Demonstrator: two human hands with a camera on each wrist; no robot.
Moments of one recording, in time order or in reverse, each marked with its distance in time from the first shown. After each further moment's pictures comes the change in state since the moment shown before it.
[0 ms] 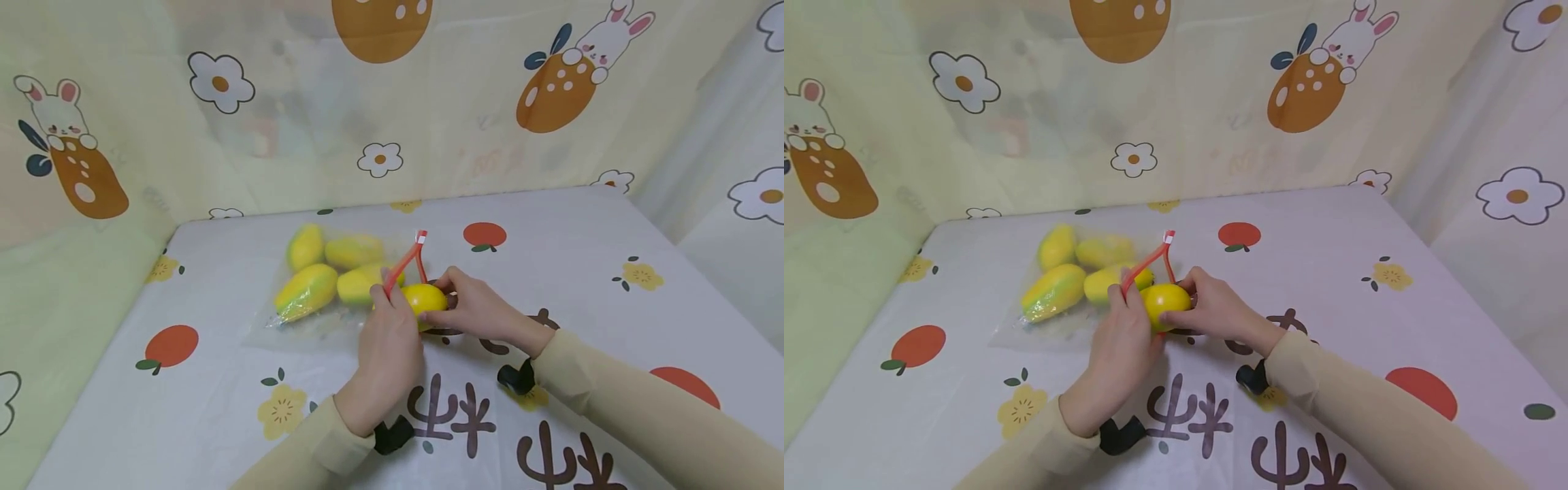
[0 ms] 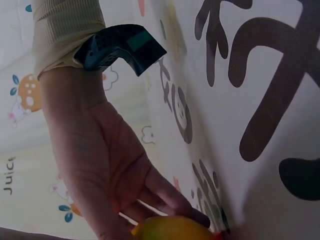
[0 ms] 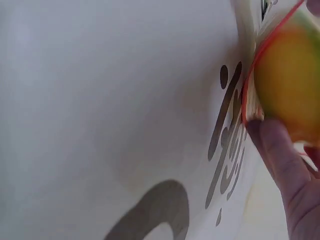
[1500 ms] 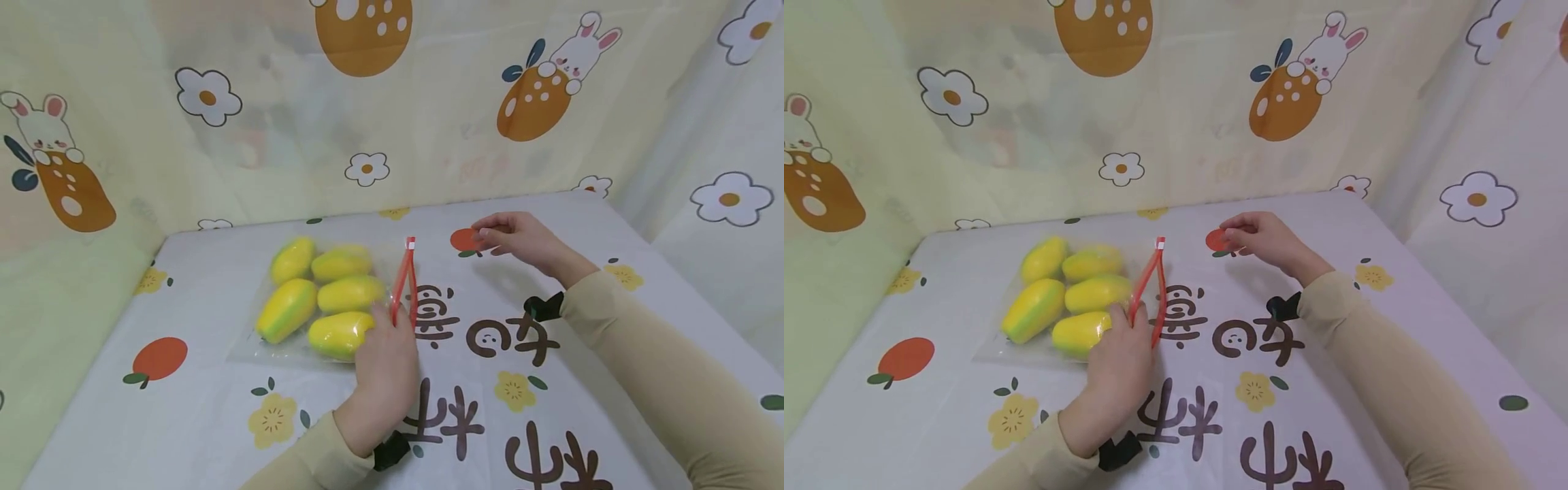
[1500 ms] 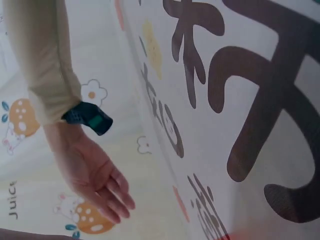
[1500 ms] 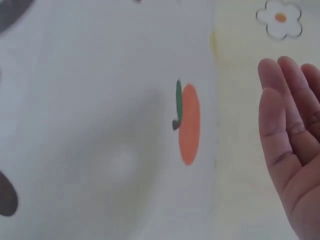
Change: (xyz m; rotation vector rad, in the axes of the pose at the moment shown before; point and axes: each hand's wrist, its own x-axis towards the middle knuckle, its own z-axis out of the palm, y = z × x) left_hand -0.015 0.016 0.004 0.262 -0.095 0.025; right_hand 0.024 0.046 -0.124 0.169 0.069 0.091
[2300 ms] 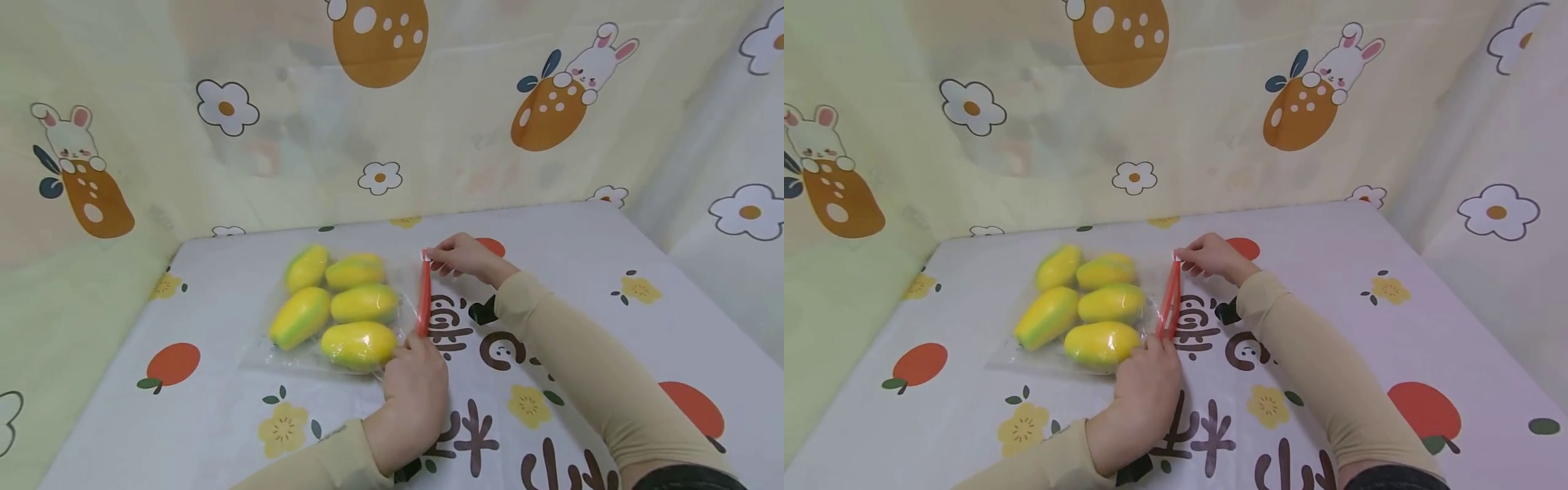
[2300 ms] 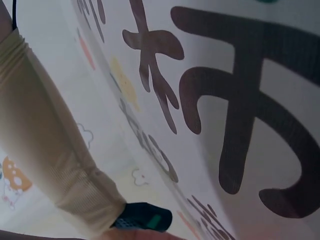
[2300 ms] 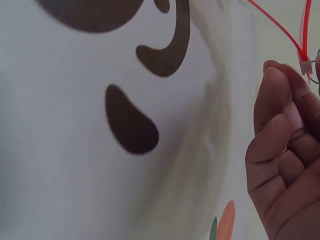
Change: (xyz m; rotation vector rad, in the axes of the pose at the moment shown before) left_hand -0.006 0.018 0.005 0.360 -0.069 0.093; right_hand 0.082 -0.008 0.076 -0.058 -0.080 0.106
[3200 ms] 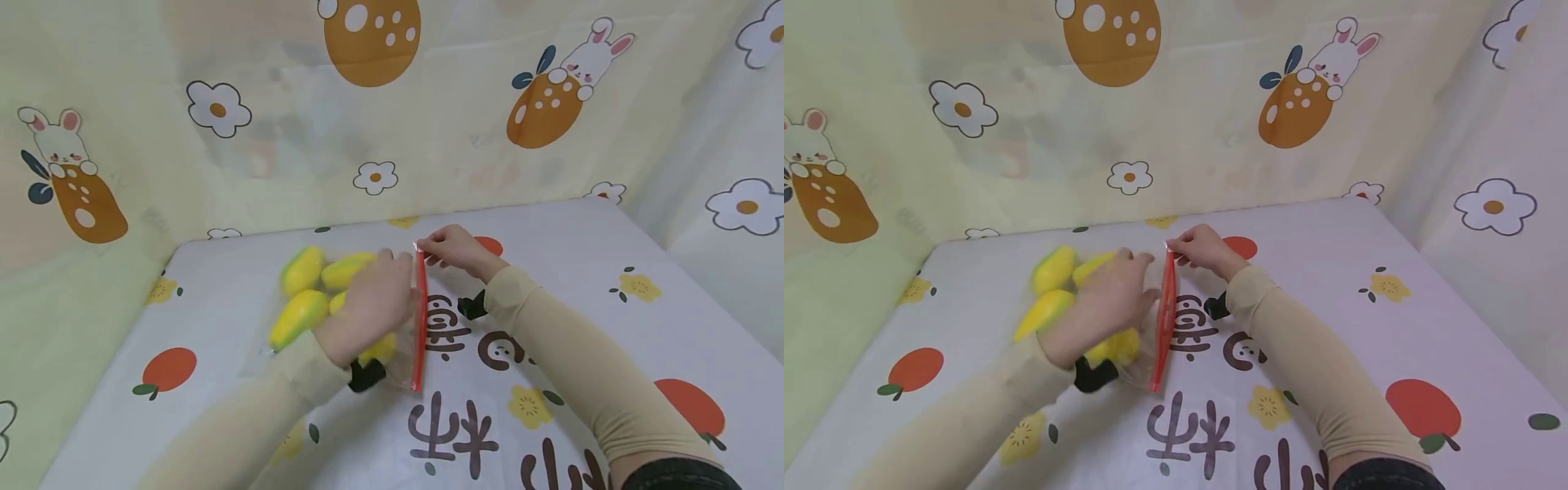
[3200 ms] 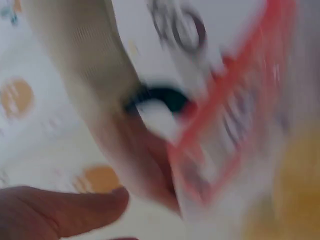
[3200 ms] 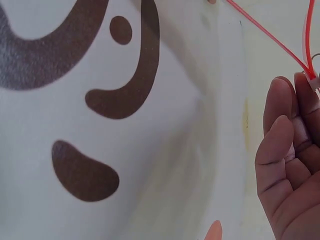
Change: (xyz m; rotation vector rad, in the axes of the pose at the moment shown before) left_hand 0.089 -0.076 -0.043 -0.459 -0.147 0.130; right_hand 0.007 -0.013 0.006 0.049 0.071 0.025
